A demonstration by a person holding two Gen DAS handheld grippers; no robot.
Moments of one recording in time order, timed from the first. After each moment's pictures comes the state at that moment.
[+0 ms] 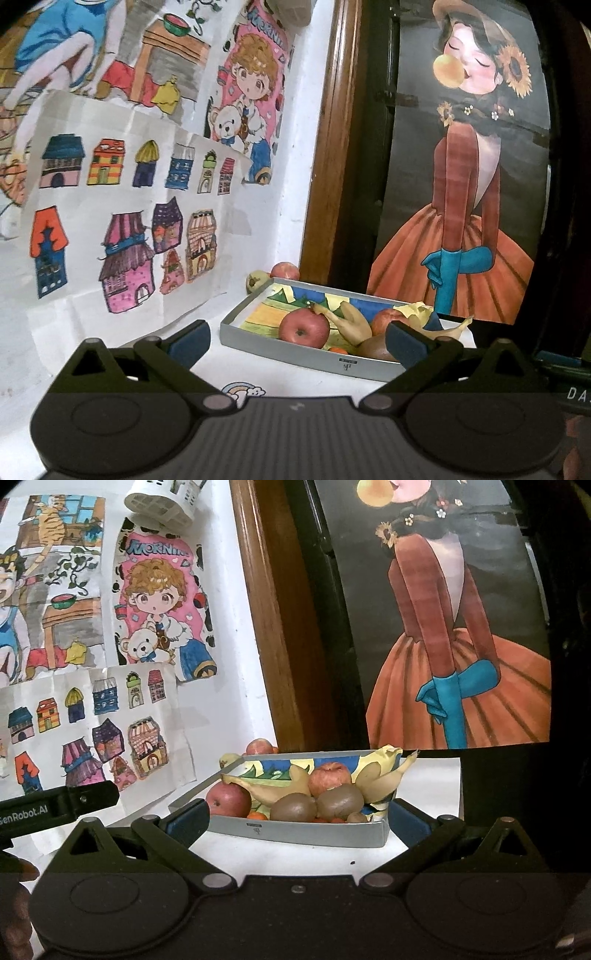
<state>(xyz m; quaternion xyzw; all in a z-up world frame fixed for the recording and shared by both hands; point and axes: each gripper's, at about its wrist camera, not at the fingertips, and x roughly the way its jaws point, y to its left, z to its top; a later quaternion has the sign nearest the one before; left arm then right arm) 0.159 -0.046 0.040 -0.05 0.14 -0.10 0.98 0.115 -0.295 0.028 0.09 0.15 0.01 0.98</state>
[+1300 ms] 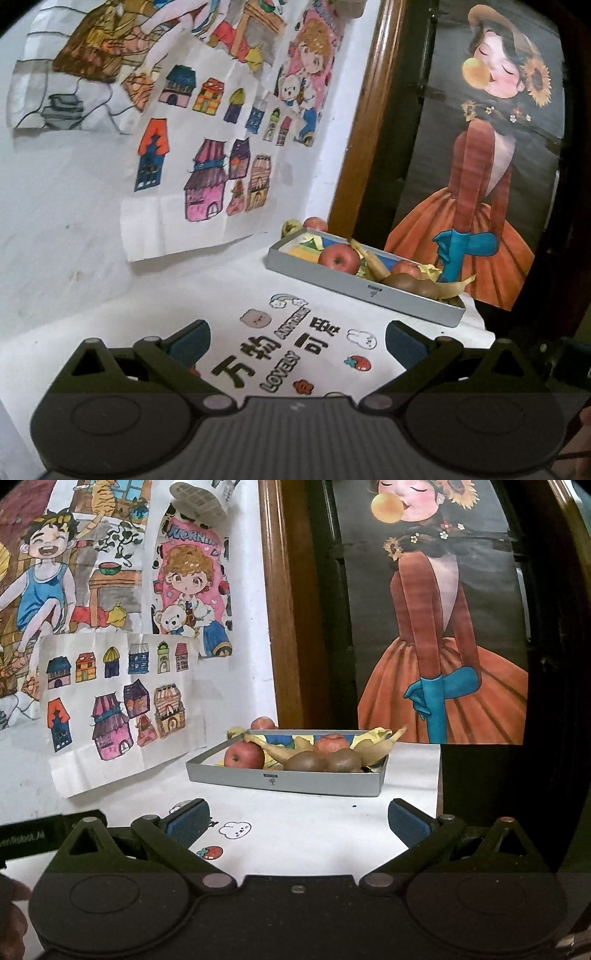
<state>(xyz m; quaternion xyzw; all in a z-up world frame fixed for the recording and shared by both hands) 0.070 0.013 -0.011 -0.10 0.19 -0.07 0.97 0.024 -0.241 0.011 0.05 0.16 -0.02 0.99</state>
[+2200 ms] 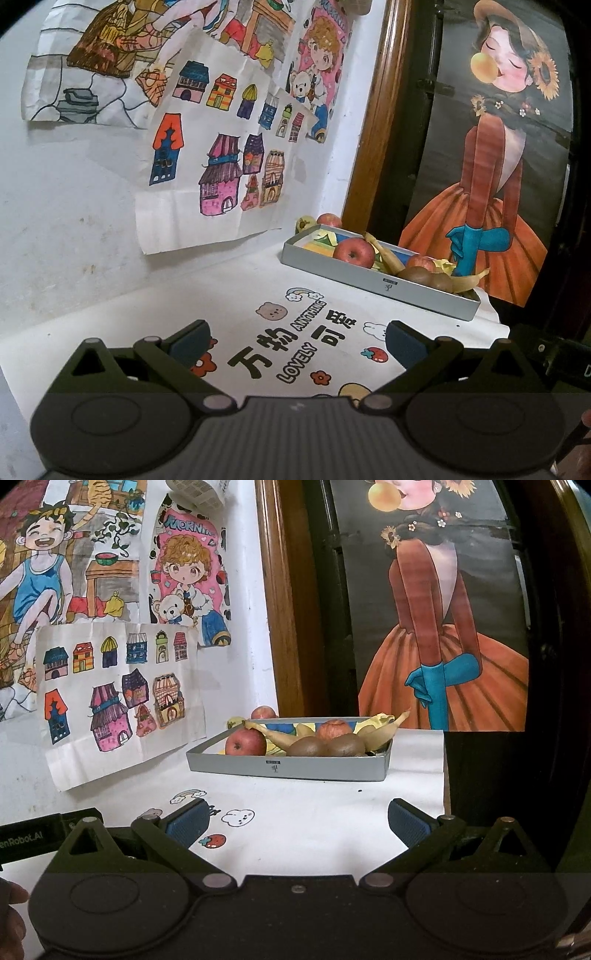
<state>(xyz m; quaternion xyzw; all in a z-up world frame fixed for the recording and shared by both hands) 0.070 0.014 -0.020 -0.10 0.19 -0.05 0.98 0.028 -0.236 -0.002 0.05 0.17 -0.02 0.98</state>
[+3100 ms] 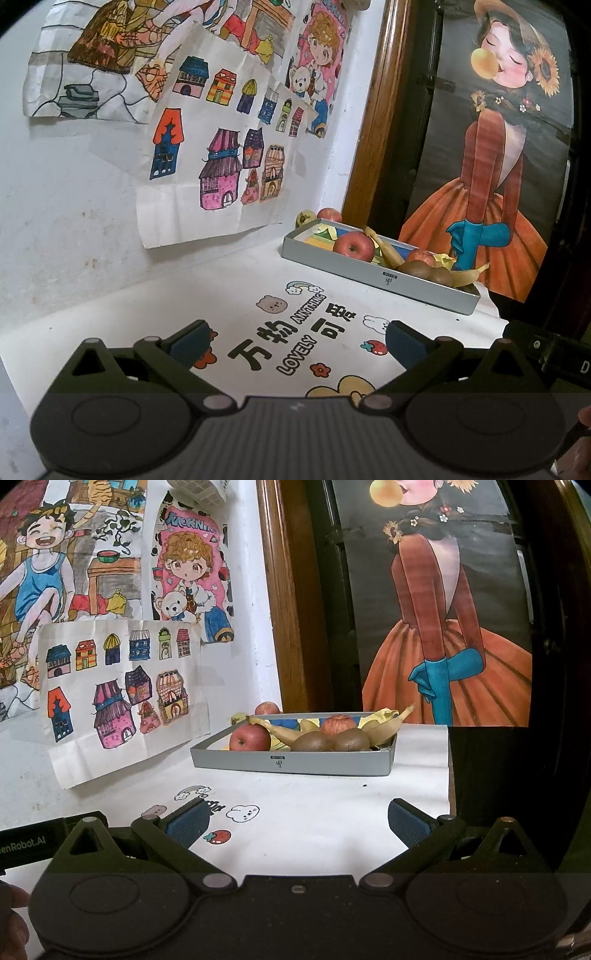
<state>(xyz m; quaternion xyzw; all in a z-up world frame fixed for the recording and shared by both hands) 0.066 0.014 -0.021 -0.10 0.20 -0.06 0.97 0.029 -0.232 -0.005 0.06 0.17 -0.01 0.98</state>
